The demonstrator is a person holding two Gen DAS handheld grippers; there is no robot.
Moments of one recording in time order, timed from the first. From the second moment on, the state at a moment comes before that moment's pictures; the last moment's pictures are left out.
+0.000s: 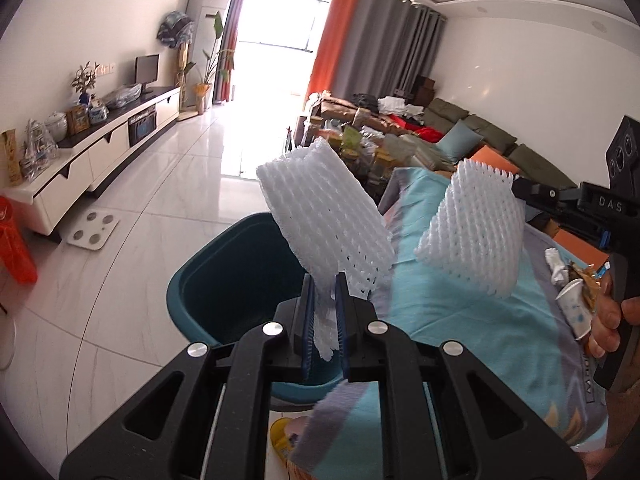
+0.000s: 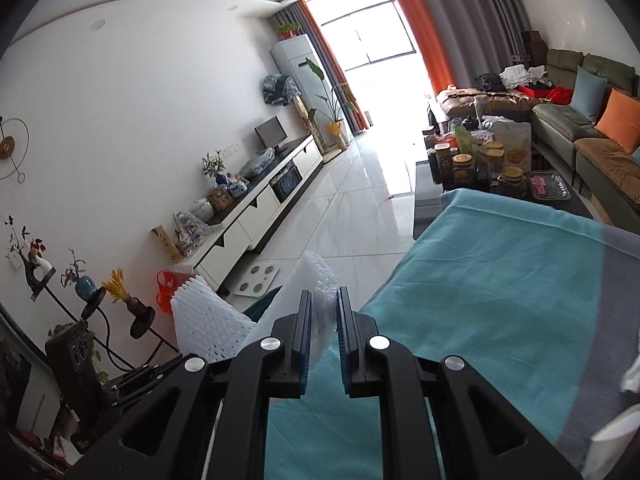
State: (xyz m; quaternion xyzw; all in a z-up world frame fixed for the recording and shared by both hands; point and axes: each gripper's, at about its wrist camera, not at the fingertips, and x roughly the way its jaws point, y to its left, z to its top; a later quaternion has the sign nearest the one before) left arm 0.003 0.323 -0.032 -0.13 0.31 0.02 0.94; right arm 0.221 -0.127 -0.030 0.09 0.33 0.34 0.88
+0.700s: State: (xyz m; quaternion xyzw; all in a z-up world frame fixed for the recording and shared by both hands) left arm 0.063 0.337 -0.099 -0.13 0.40 0.07 0.91; right arm 0.253 -0.021 -0.089 0.01 0.42 0.32 0.85
